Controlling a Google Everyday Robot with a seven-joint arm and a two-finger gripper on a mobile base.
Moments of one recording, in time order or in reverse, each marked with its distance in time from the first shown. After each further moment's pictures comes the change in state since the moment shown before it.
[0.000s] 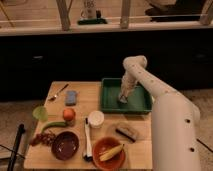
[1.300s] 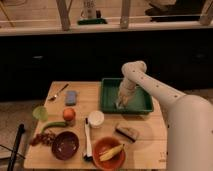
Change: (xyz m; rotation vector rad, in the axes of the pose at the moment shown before) arm -0.032 0.052 -0.008 -0.019 -0.045 -0.077
